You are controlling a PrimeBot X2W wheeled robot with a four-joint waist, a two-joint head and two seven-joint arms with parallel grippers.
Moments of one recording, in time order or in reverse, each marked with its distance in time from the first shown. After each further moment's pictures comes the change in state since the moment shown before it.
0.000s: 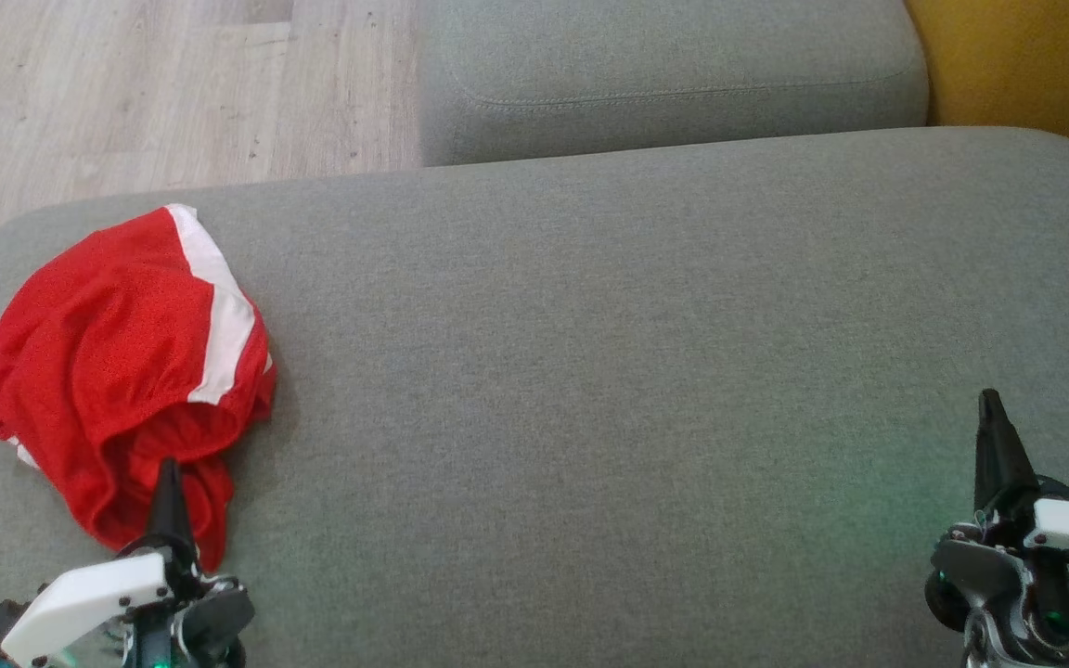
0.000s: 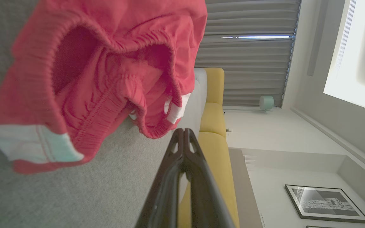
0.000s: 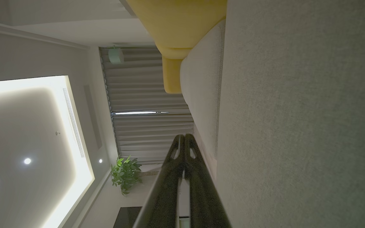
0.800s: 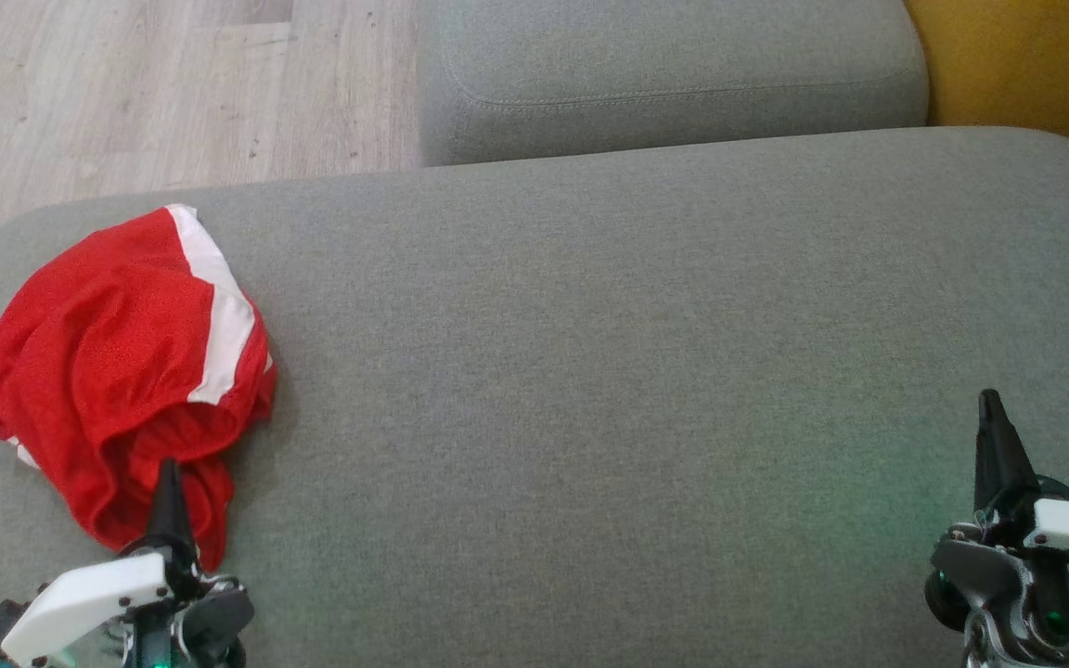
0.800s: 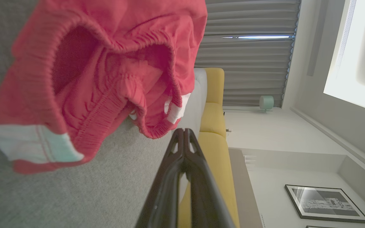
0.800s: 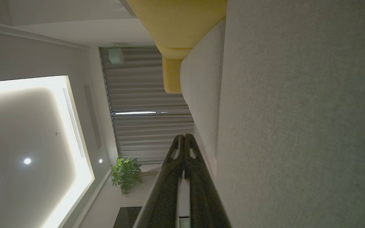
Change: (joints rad) left arm 0.000 0.000 0.000 0.000 0.000 0.000 0.000; right arm 0.000 0.000 0.000 0.000 0.000 0.000 0.000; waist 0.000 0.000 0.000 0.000
